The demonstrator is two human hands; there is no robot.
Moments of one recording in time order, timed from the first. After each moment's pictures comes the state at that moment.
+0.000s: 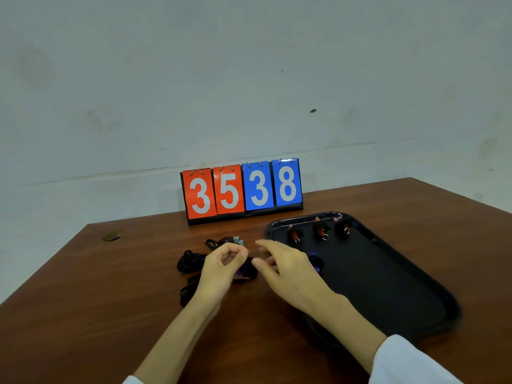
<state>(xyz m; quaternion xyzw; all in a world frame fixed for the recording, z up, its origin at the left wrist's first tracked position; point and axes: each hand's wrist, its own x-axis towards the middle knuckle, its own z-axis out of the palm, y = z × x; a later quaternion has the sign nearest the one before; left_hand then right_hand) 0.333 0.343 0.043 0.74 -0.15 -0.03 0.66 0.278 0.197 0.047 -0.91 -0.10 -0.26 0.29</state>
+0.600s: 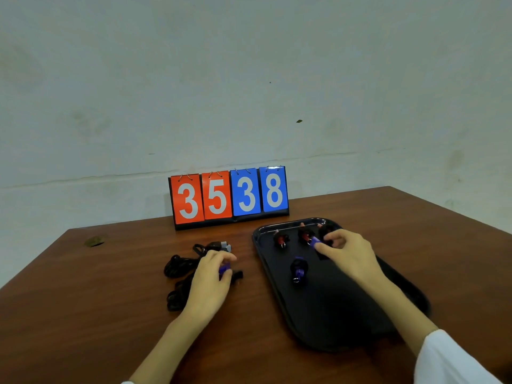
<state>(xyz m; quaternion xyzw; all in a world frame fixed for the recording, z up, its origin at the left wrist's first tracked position) 0.341 0.343 0.023 0.87 -0.25 0.12 0.41 0.249 0.087 0.064 -0.87 0.22 -0.25 0.36</state>
